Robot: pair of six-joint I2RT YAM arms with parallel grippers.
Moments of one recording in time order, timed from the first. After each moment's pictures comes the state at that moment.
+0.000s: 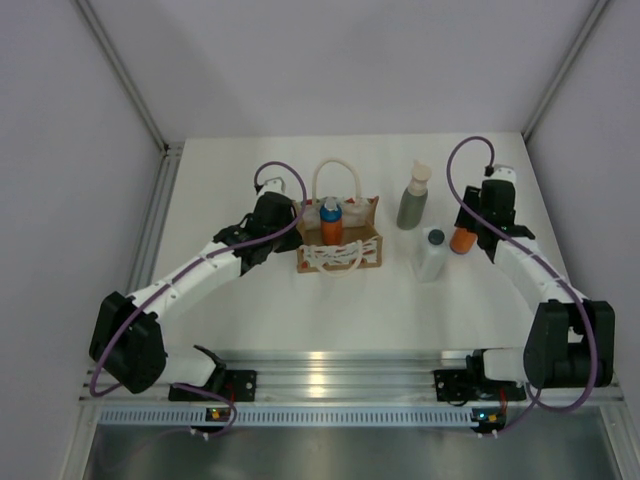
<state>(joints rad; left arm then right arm) -0.59 1.35 0.99 -0.36 -0.19 -0.66 0.02 1.31 0.84 -0.14 0.21 0.19</state>
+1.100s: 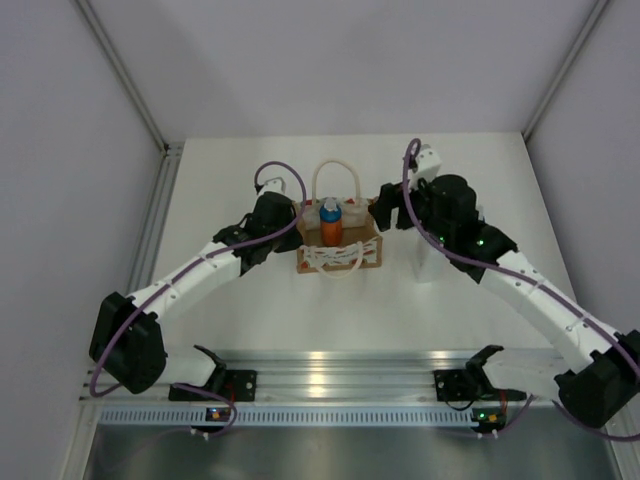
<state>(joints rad) -0.59 1.35 0.99 -0.36 -0.18 -0.66 0.54 1.10 1.02 -0.21 0.00 0.17</state>
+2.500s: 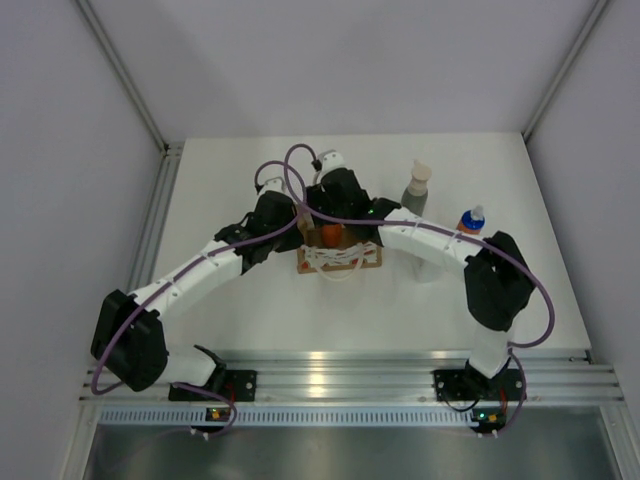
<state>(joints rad) -0.59 1.37 1.00 -0.36 -0.17 -0.68 0.81 1.82 1.45 -0.20 0.31 0.17</state>
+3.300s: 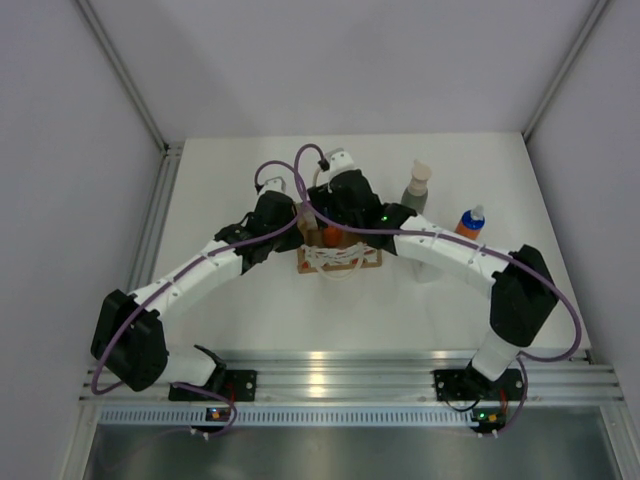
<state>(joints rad) -0.59 1.37 1.00 -0.36 -0.17 -0.68 0.85 1.67 1.38 -0.21 0.34 0.18</state>
